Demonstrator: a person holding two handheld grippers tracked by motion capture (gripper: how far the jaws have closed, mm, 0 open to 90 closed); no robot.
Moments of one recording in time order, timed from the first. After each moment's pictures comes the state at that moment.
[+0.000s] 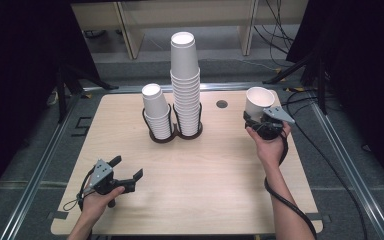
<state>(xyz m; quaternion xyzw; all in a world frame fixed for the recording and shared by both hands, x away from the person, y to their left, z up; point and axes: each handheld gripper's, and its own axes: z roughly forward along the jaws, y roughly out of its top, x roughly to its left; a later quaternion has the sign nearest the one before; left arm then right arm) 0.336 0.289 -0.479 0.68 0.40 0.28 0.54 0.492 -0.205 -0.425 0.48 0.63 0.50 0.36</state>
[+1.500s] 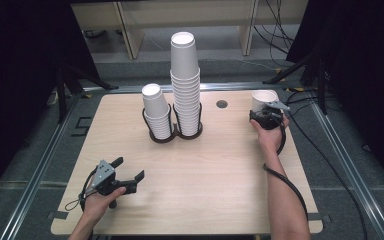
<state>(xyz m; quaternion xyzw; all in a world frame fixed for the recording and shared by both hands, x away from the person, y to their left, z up) 0.338 0.286 -0.485 0.68 0.39 0.27 0.55 0.565 -0.234 -0.473 0.56 0.65 0.40 0.33</state>
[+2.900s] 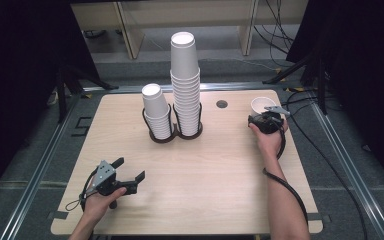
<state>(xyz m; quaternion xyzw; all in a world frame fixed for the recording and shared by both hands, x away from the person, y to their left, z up) 0.336 0.286 -0.484 0.69 0.40 0.27 0.54 0.556 -0.236 -0.486 0.57 0.65 0.40 0.30</state>
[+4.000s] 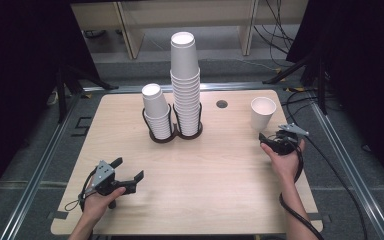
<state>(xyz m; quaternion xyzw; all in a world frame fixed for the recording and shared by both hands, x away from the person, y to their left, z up) 0.339 0.289 -0.488 0.69 0.40 0.27 0.54 0.466 -0.259 -0.478 0.59 0.64 0.40 0.28</state>
